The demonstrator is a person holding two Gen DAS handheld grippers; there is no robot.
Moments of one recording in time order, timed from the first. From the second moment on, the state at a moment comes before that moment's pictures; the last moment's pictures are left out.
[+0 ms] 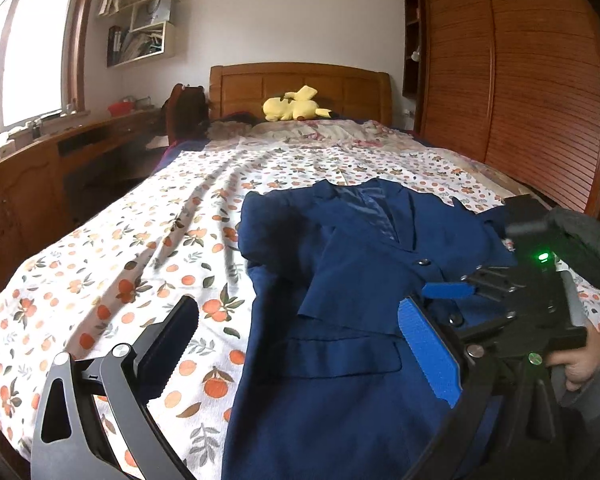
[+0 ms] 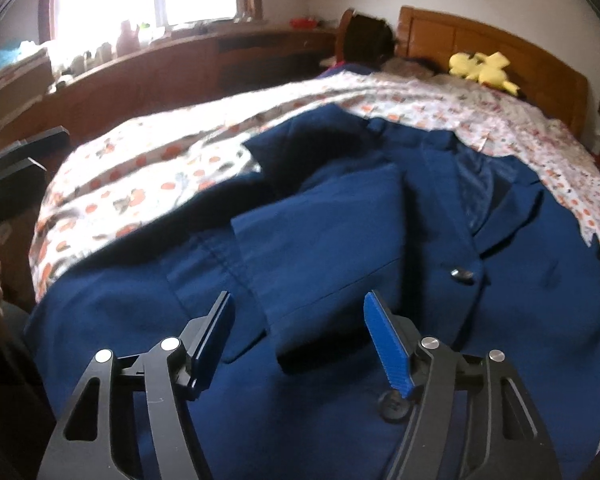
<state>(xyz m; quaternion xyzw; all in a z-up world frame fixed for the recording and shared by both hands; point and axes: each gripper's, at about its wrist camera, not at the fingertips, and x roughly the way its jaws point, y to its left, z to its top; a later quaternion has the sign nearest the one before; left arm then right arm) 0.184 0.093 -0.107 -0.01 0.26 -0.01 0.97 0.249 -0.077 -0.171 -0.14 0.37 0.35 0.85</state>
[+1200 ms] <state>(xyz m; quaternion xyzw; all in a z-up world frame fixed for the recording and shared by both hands) 0.191 0.055 -0.115 0.02 0.26 -0.04 0.96 0.224 -0.168 -0.101 -0.06 0.29 0.31 0.90</state>
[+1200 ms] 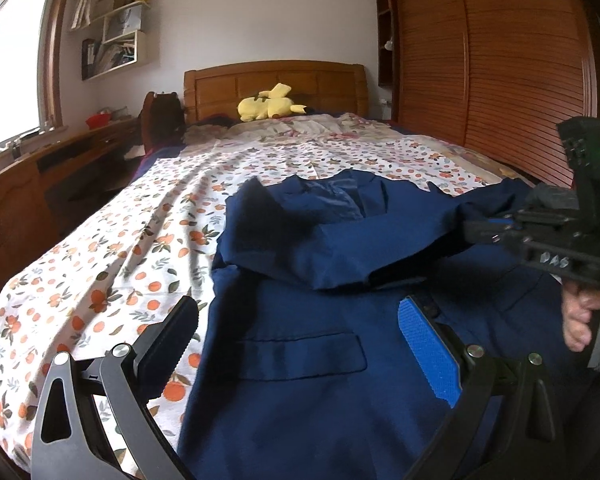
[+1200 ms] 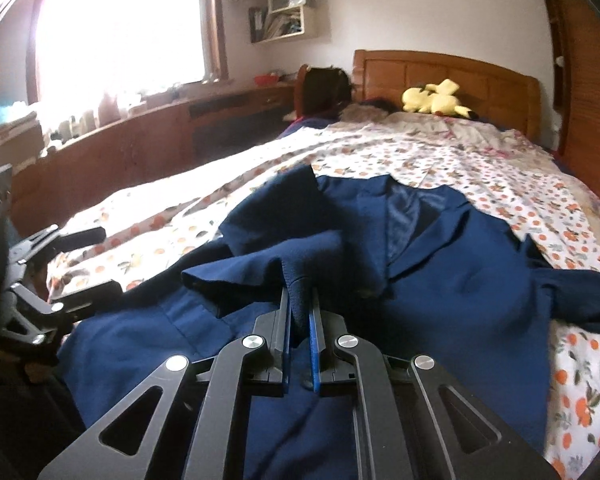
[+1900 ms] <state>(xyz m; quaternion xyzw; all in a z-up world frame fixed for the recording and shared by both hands) 0.204 0.026 -0.122 0.04 0.26 -0.07 0.96 0.214 -0.240 -0.132 -0.08 0.34 0.26 0.90</state>
